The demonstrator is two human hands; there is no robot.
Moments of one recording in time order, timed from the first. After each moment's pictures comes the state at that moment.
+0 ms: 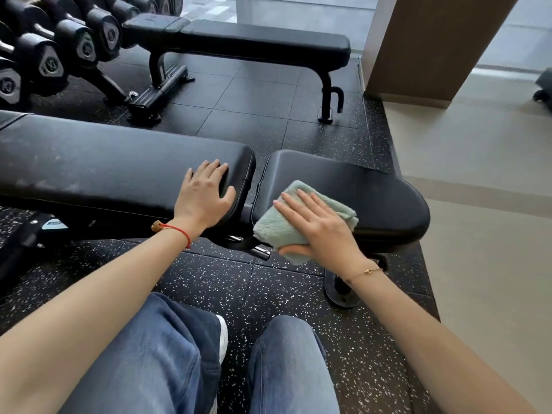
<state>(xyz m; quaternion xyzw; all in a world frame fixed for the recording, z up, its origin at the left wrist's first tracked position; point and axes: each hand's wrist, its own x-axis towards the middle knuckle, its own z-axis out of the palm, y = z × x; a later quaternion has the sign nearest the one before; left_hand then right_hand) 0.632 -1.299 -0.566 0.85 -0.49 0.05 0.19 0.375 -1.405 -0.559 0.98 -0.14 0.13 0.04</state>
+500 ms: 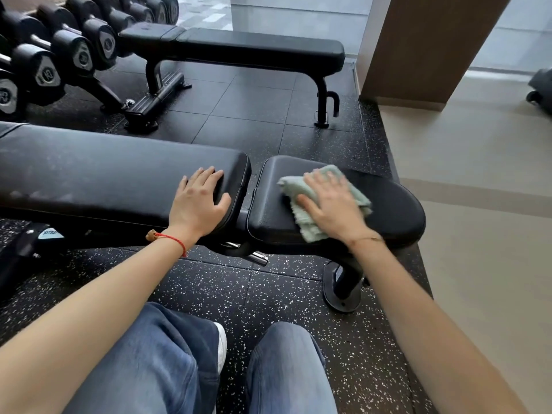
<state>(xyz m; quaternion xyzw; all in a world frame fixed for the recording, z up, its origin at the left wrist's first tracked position) 0.631 -1.300 -0.565 0.85 -0.48 0.05 0.21 0.399 -1.459 -0.541 0.94 -0.34 0.08 -0.06</state>
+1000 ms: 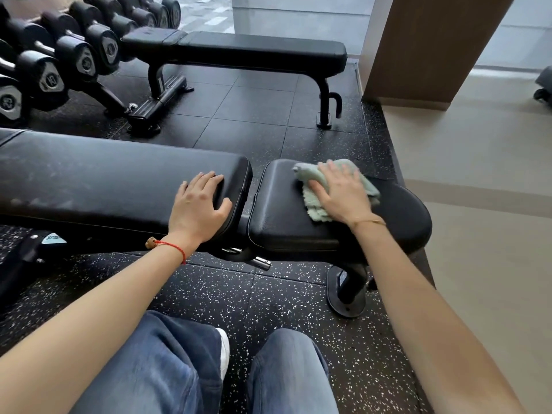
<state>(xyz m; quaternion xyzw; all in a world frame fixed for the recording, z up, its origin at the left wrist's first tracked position) 0.630 -1.301 -0.563 0.85 -0.48 0.06 0.21 0.412 -1.500 -0.542 0.91 -0.40 0.08 -0.04</state>
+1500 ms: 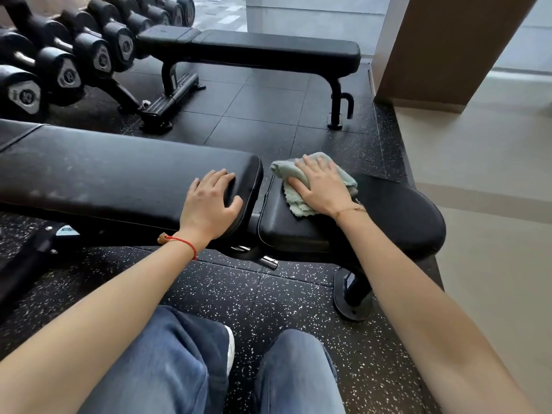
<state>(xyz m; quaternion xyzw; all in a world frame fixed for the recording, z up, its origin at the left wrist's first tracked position) 0.632 -1.301 -0.565 0.85 -0.48 0.06 0.22 0.462 -1.485 -0.535 0.94 -0.32 0.06 -0.08</state>
